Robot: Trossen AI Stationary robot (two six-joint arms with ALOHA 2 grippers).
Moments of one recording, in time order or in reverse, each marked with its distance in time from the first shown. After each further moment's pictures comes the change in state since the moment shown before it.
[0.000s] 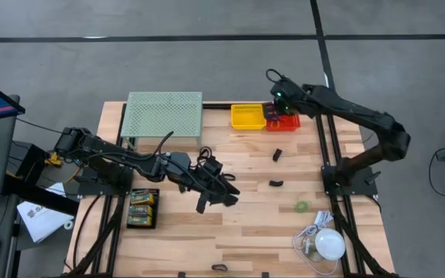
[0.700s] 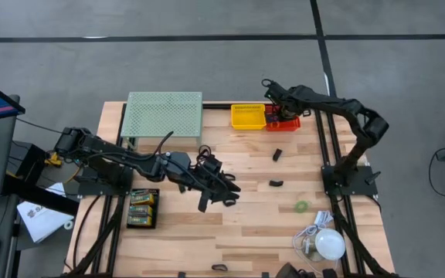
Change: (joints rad) left arm 0.000 0.000 0.000 0.000 -0.042 0.000; right arm -0.191 0.254 -0.147 0.090 -0.060 -0.053
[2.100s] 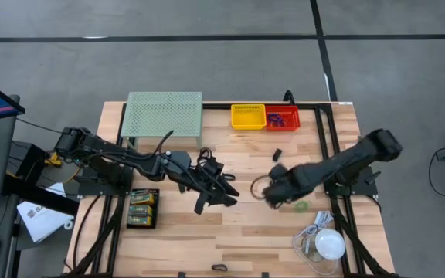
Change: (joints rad) left arm 0.003 0.000 0.000 -0.001 0.105 0.049; right arm 1.120 -0.109 0.000 -0.362 -0.078 0.612
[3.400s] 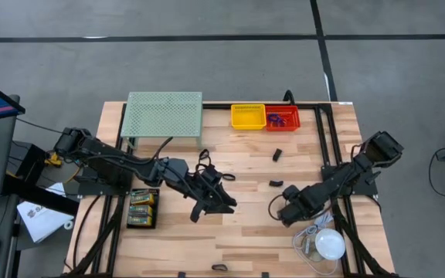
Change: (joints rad) left arm -0.057 0.000 0.000 0.009 -0.017 -0.071; right arm 0.204 0.013 -0.440 0.461 -0.241 0.315
